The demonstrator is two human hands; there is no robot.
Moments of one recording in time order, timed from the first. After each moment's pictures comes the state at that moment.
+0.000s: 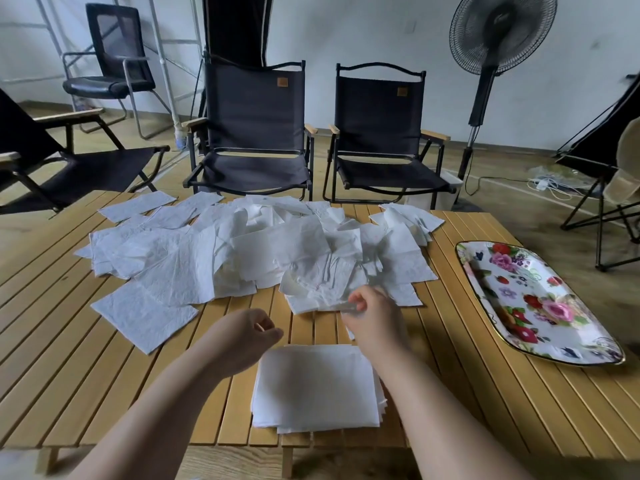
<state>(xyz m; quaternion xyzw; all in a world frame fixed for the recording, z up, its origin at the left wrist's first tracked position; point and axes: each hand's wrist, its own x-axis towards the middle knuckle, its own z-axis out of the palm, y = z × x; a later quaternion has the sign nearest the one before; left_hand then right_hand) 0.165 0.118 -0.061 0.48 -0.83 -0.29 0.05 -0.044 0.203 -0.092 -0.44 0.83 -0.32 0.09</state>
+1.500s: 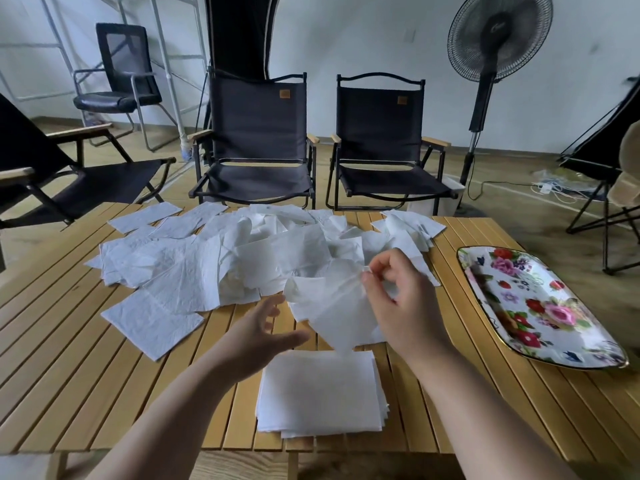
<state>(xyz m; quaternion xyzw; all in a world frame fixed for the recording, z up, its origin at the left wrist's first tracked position) 0.161 0.123 -0.061 0.43 -0.76 -0.46 0.15 -0.034 0.238 -0.017 -0.53 0.68 -0.51 -0.01</state>
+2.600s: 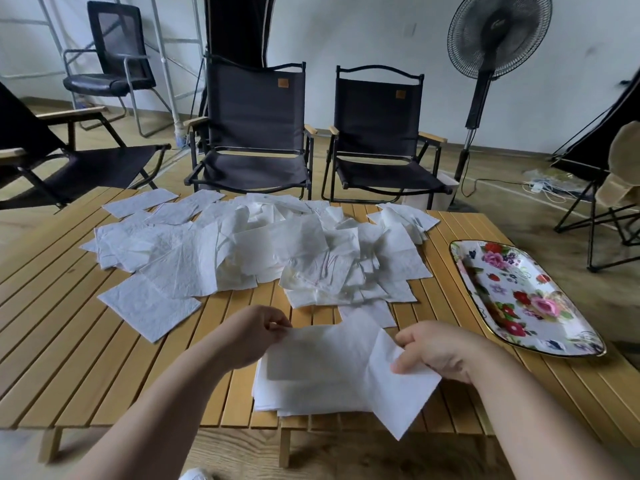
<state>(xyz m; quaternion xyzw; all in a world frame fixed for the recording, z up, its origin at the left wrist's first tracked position) 0.162 0.119 -0.073 0.42 -0.83 -0.35 0.05 -0.088 0.282 -0.038 -0.36 0.80 -0.14 0.45</state>
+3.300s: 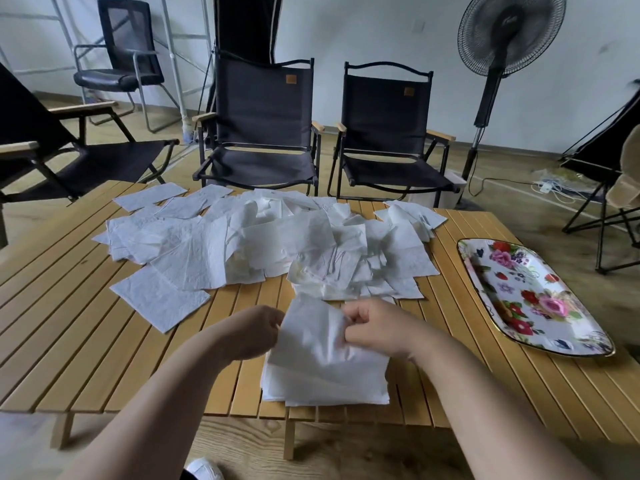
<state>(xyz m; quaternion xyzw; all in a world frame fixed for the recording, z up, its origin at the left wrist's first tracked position) 0.172 0.127 -0.056 0.42 -0.82 -0.39 -0.03 -0.026 0.243 -0.033 -0.53 0.69 -0.26 0.42</state>
